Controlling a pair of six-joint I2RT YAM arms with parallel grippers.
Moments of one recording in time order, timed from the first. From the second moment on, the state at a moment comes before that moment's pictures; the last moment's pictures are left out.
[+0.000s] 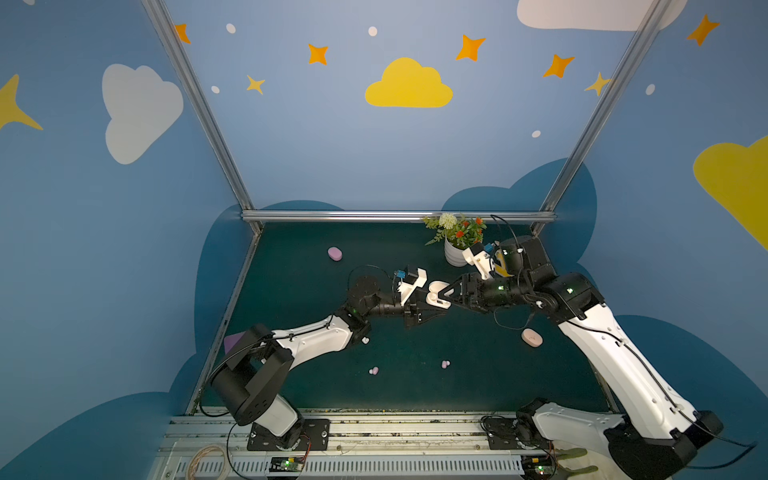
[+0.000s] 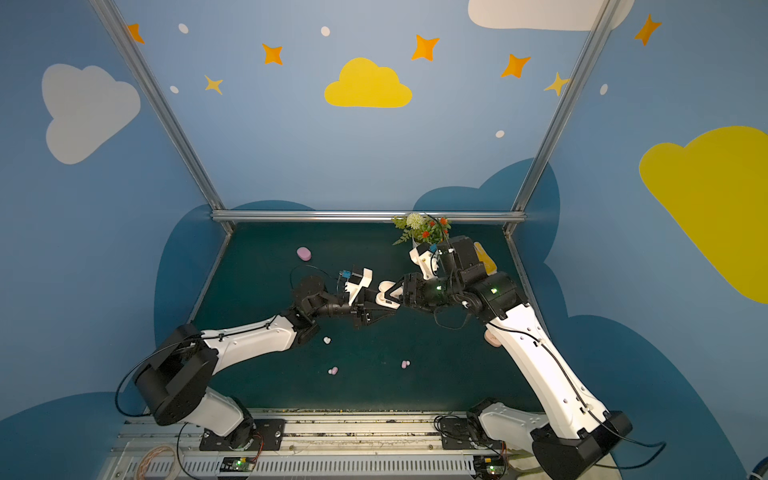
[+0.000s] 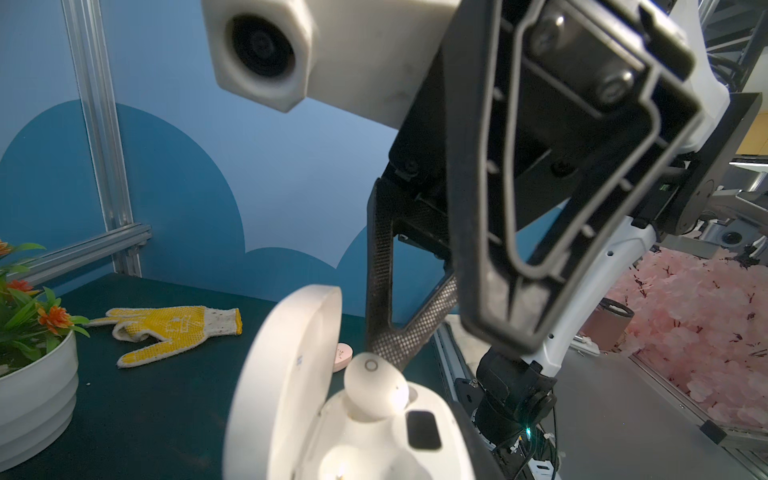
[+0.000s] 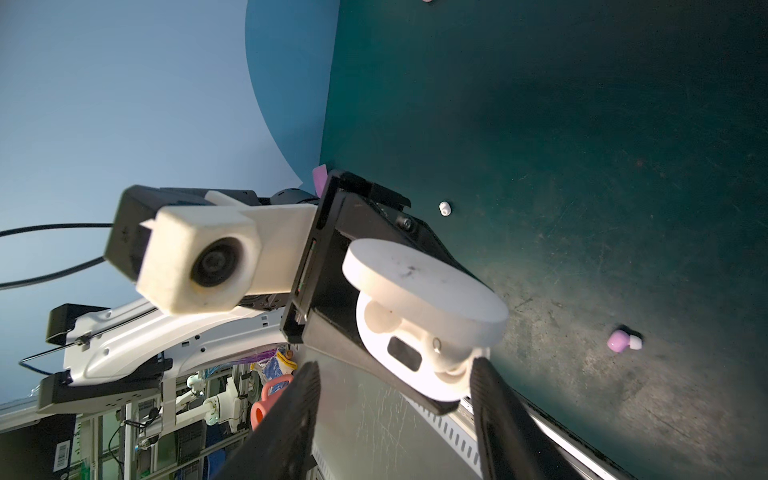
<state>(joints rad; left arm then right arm) -0.72 1.55 0.81 0.84 0.83 -0.27 0.55 1.19 1.40 -0.99 -0.58 0.65</state>
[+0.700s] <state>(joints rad) -0.71 1.55 0.81 0.83 0.82 -0.27 0.56 1.22 1.45 -1.02 -0.56 0.62</state>
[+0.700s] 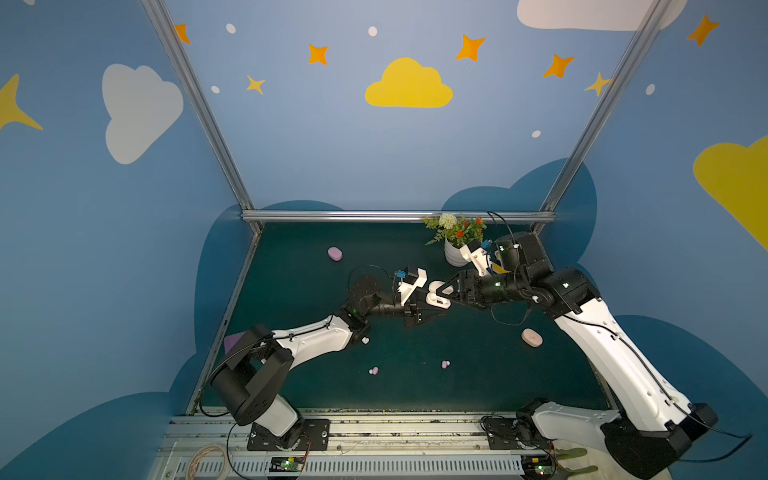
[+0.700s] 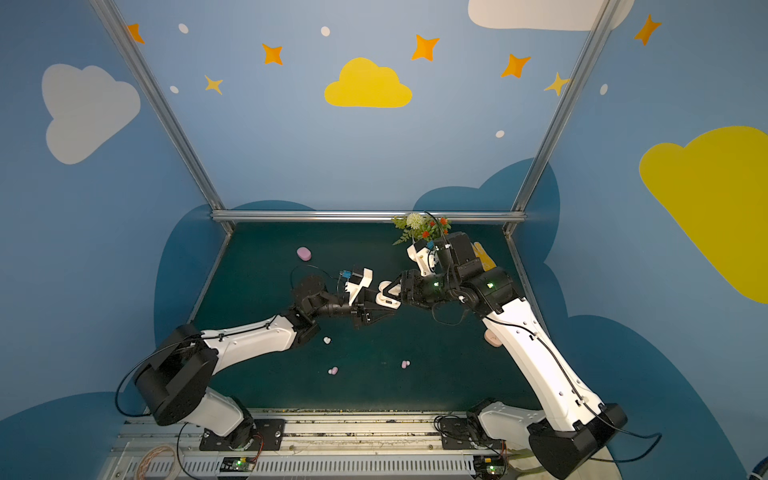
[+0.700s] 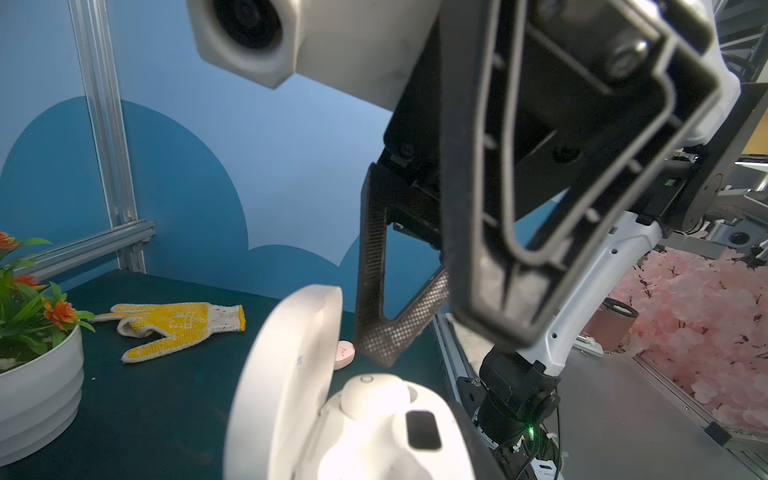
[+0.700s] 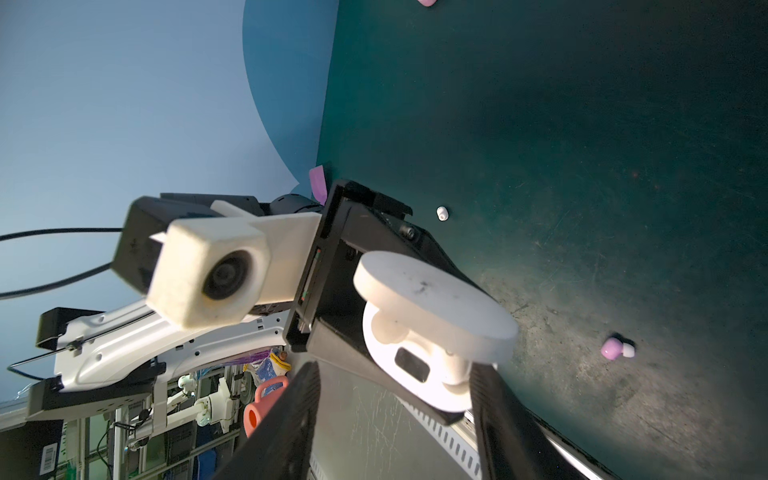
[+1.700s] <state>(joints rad) -0.14 1.26 0.74 0.39 0.77 -0.25 1.00 1.60 1.21 -0.64 -0.28 0.49</state>
